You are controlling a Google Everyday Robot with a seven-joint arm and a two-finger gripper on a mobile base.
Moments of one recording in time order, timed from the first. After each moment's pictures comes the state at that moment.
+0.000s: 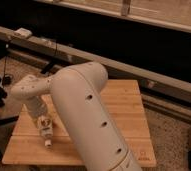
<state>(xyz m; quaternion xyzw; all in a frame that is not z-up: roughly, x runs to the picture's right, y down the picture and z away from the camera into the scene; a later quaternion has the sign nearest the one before) -0.285 0.197 0.821 -0.34 0.26 0.47 0.77</state>
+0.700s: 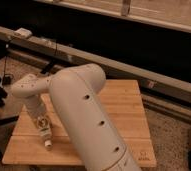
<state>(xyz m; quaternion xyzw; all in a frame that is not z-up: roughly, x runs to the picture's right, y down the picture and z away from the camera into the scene) -0.291 0.193 0.809 -0.37 0.26 0.45 0.77</state>
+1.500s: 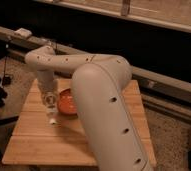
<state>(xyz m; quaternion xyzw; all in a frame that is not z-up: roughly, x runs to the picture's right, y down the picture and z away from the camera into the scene) -0.221 0.054 0.796 -0.35 0.23 0.54 0.73</state>
